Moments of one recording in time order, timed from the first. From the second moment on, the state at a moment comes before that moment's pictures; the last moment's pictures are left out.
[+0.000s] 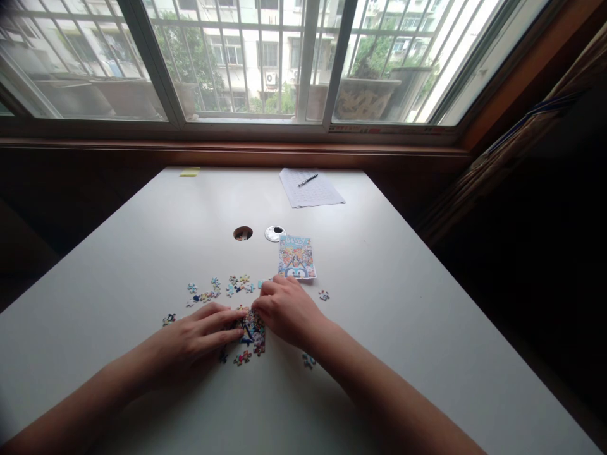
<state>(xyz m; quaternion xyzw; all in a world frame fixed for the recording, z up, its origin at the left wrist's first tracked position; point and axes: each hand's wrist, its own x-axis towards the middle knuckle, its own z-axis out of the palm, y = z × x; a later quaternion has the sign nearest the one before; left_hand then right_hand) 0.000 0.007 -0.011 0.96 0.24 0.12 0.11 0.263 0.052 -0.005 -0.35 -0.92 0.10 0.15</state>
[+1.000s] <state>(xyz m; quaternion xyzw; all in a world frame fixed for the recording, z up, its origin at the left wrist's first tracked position) -0.005 0.011 -0.011 0.91 0.31 0.25 0.07 0.276 0.063 -0.019 -0.43 -0.86 0.11 0.24</state>
